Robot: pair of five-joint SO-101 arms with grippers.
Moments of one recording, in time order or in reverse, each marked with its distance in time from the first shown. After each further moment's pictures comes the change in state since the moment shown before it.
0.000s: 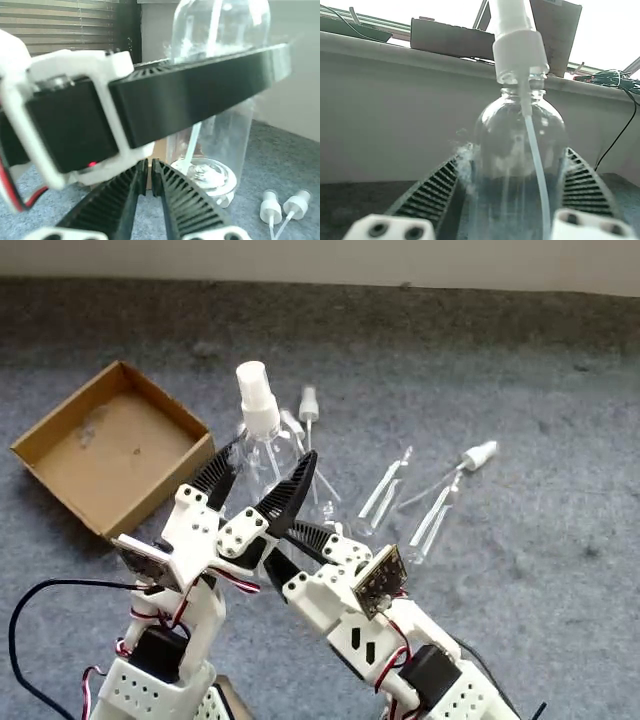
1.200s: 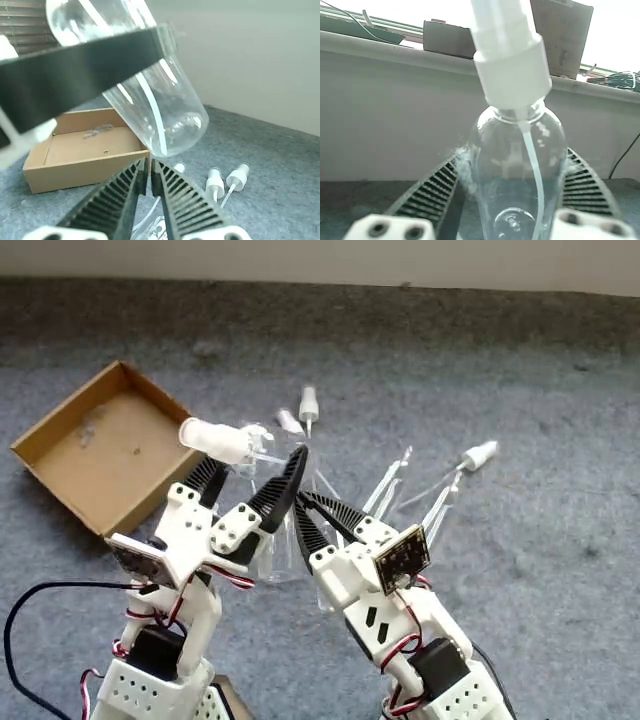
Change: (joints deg) left arm -4.4 0.0 0.0 0.0 0.0; right arm 10.7 0.0 0.0 2.9 0.0
